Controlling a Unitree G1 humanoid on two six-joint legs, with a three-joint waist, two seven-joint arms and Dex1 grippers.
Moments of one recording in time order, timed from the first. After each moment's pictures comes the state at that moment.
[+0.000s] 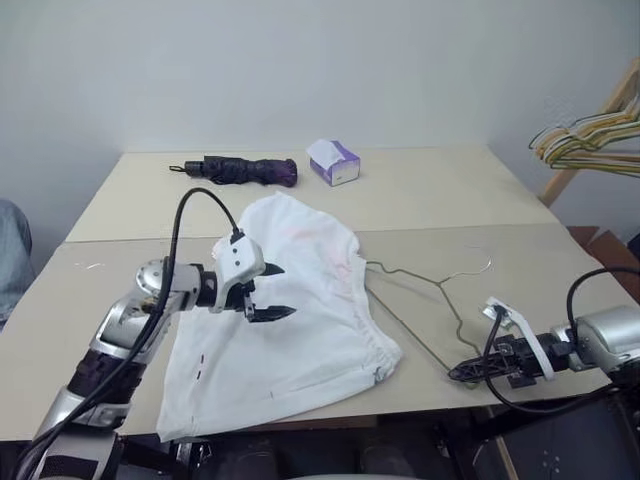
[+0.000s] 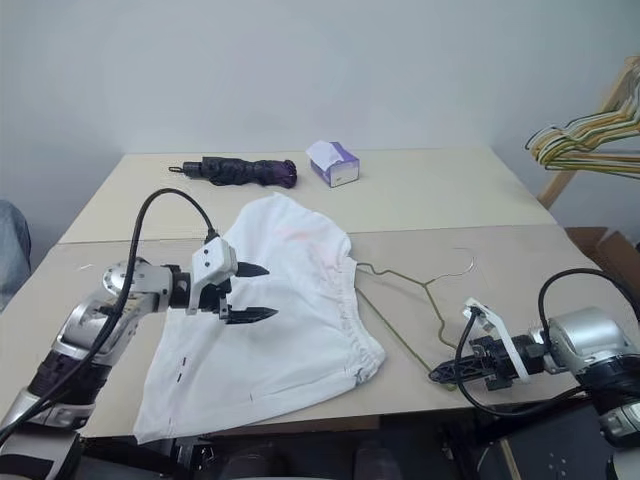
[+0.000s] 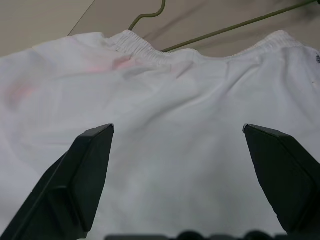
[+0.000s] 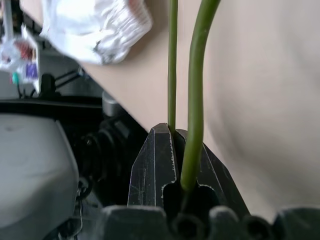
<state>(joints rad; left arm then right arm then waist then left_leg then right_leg) -0.41 0.70 -0.18 -0.11 -0.26 0.45 -1.08 -0.39 -1.08 0.38 0.24 0.60 1.17 1.49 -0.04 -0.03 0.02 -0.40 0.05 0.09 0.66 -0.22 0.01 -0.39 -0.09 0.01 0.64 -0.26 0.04</state>
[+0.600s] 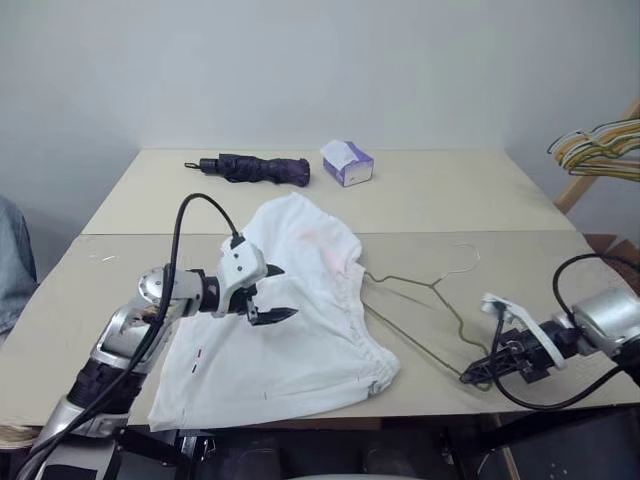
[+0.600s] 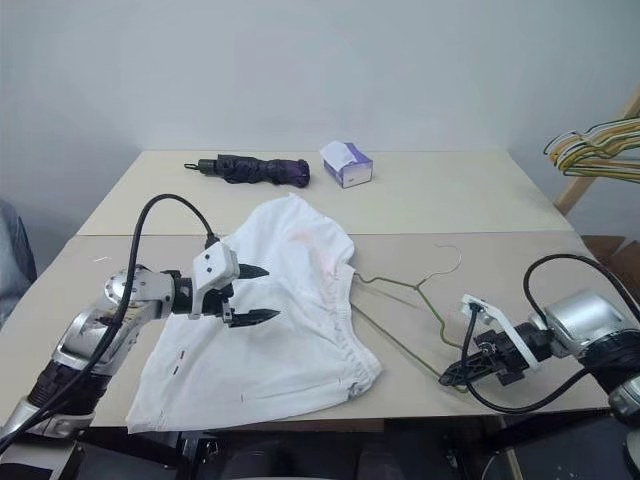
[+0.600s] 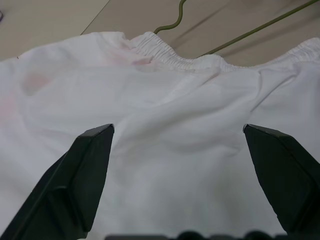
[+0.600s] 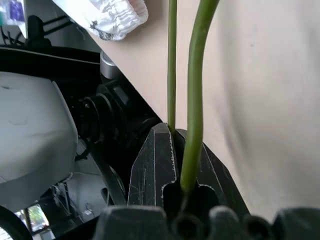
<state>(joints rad) -0.37 0.69 -0.17 -0.14 -0.25 0.45 -1.01 -0.61 -1.12 0.66 0.33 0.63 1.08 1.56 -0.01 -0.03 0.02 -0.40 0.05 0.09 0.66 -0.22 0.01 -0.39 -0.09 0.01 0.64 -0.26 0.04</state>
